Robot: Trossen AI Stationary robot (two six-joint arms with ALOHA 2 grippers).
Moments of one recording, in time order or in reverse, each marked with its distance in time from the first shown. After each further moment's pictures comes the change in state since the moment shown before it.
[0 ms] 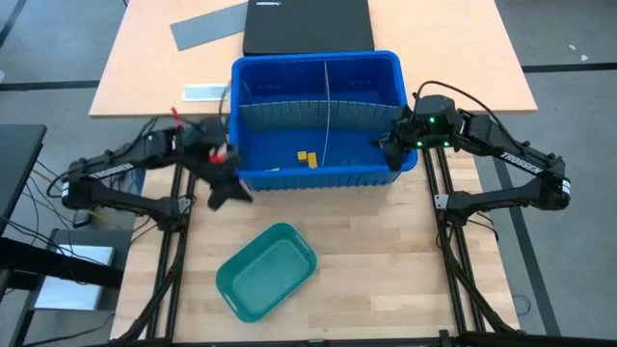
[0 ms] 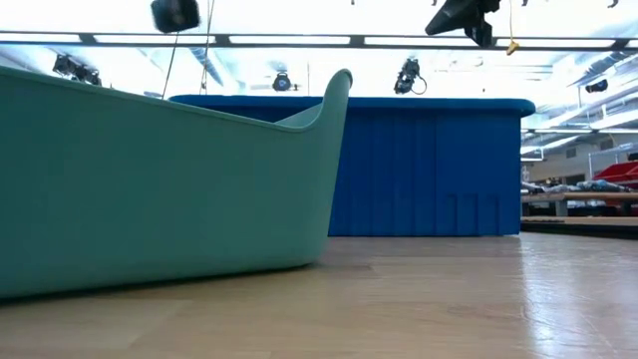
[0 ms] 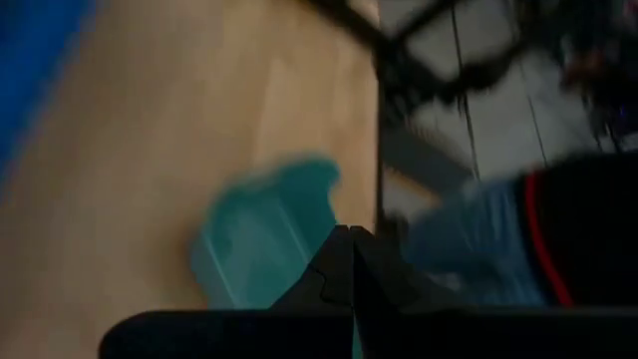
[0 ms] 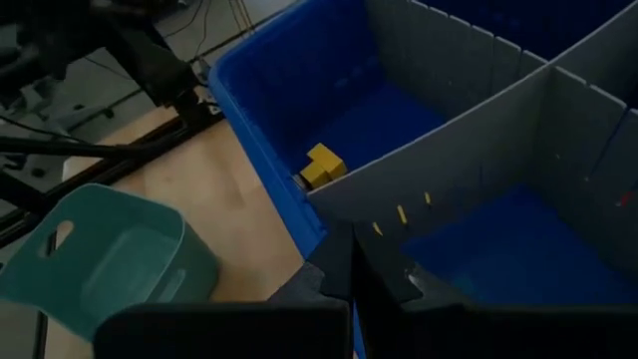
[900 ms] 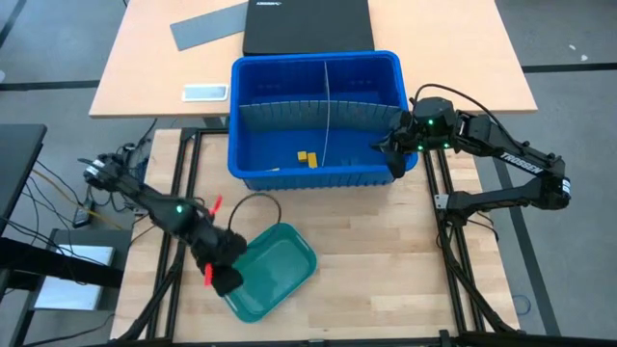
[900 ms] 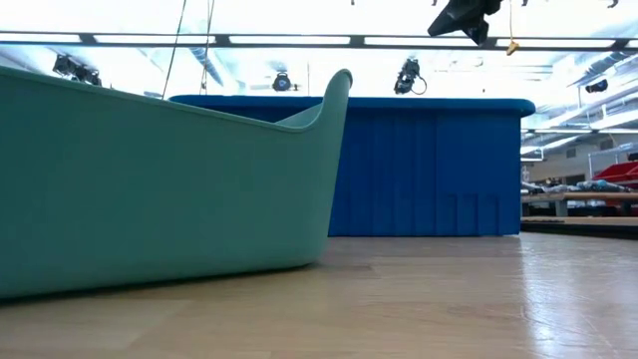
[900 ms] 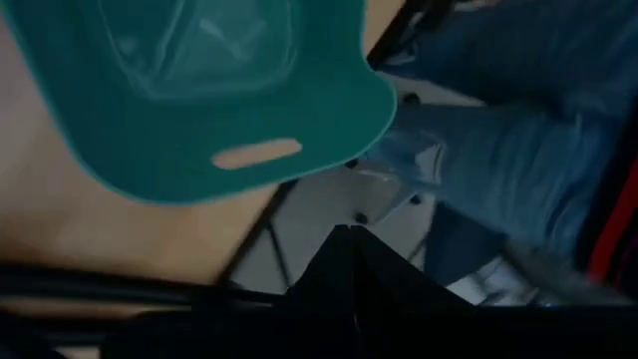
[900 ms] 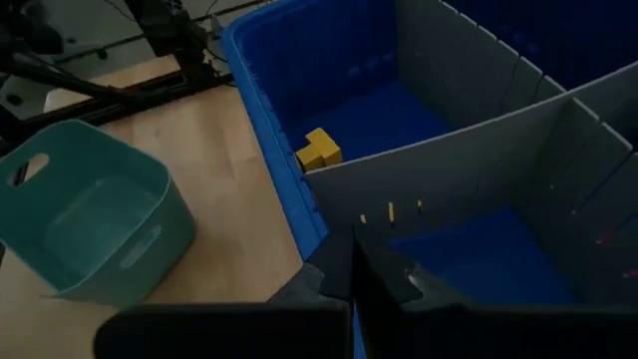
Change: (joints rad) left arm -0.767 0.242 -0.006 -0.091 -0.150 -0.901; right arm 0.014 0.000 0.000 -0.028 -0.007 -0.201
